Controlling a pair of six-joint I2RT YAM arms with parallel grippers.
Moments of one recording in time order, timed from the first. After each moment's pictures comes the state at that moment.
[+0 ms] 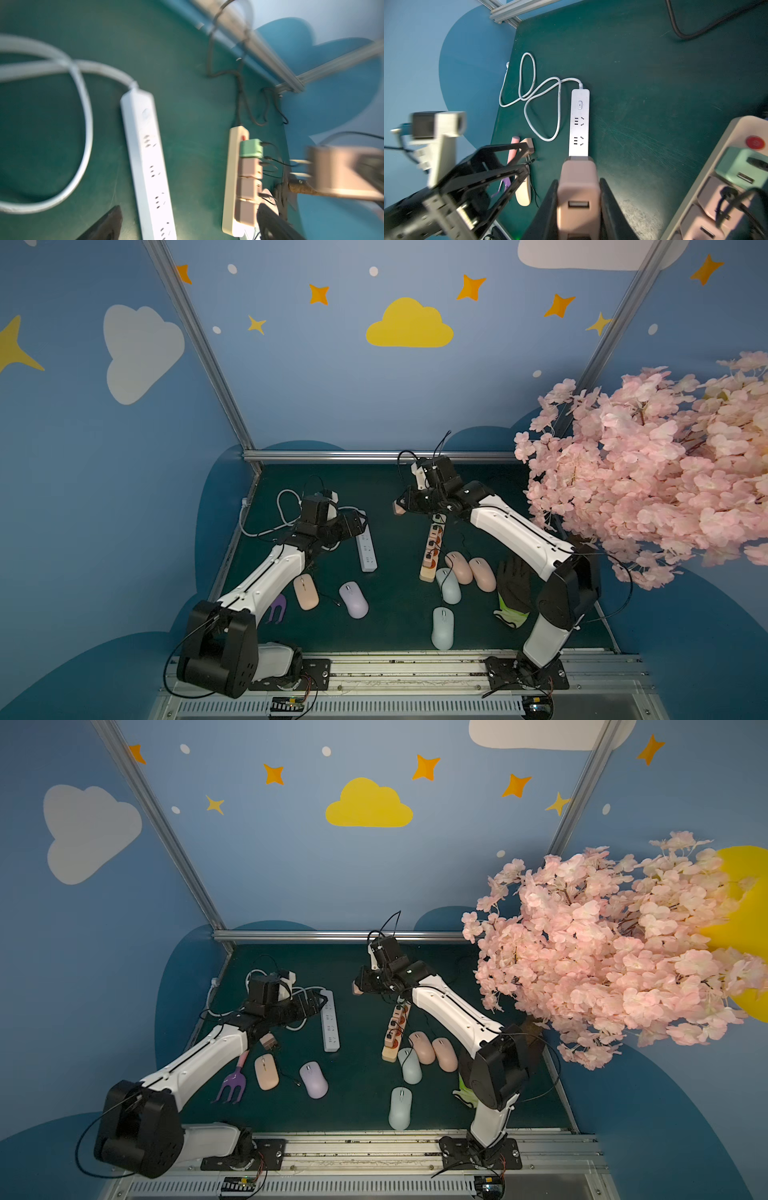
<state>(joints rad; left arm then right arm) -0.28 1.27 0.89 -0.22 0.27 -0.55 0.68 1.75 1.64 -0.62 -0.20 0.59</state>
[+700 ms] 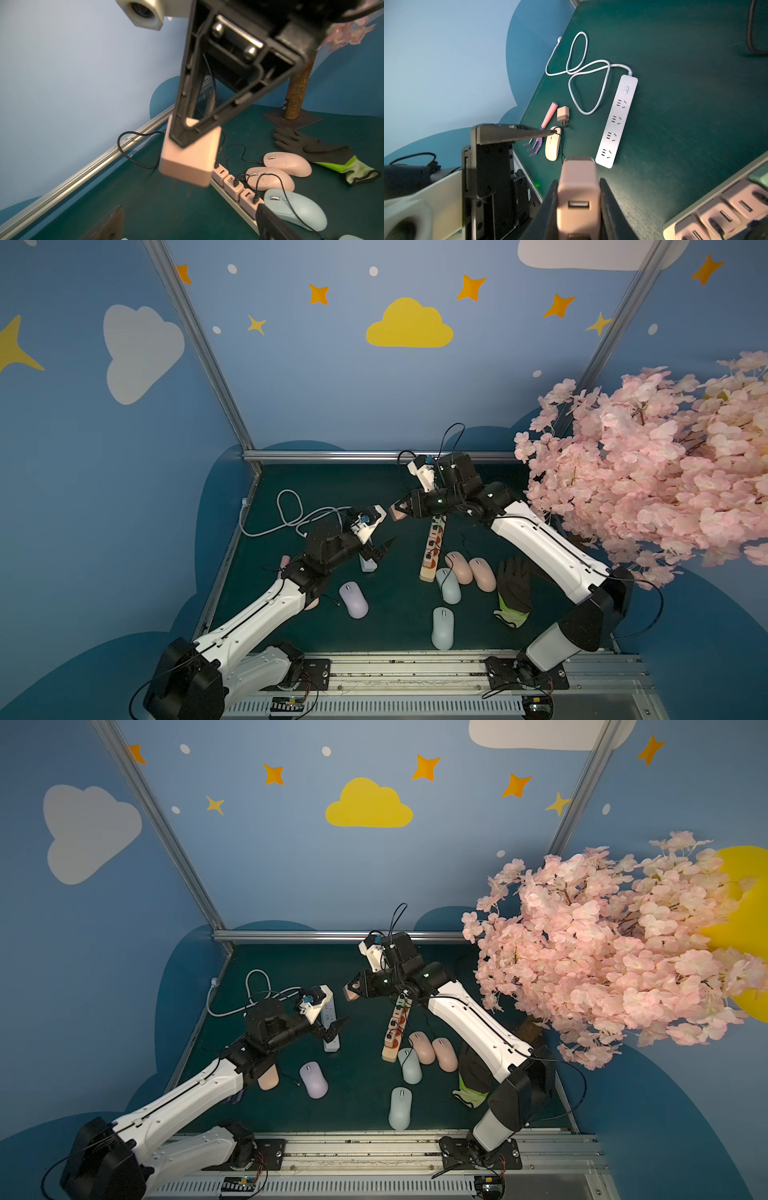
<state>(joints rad) -0.55 1.10 0.69 0.26 0.26 0.27 0.71 1.61 1.63 -0.69 -0.44 0.43</state>
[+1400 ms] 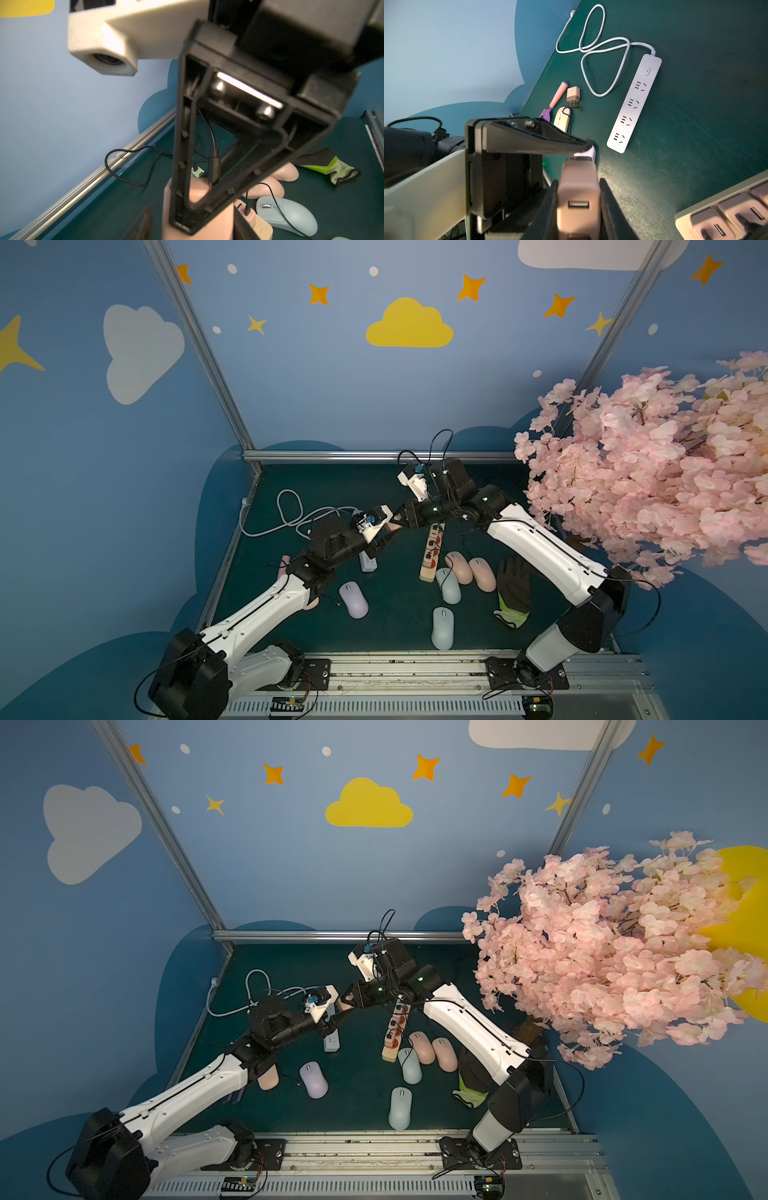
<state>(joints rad) -0.56 1.13 0.71 0.30 0.34 0.29 0.75 1.61 1.63 -0.74 -0.48 0.38</state>
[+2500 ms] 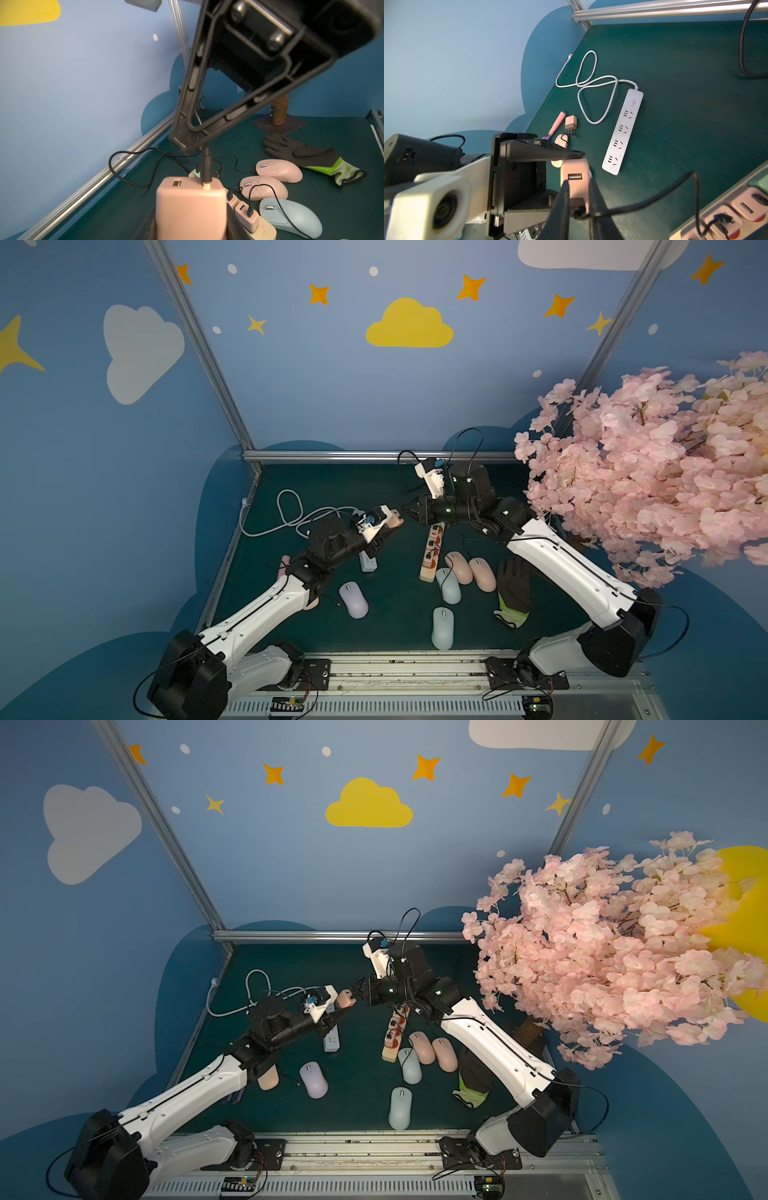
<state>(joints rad) -0.56 1.12 0.70 0.31 0.32 0.30 0.74 1.45 1.48 -0.54 -0.37 0.45</state>
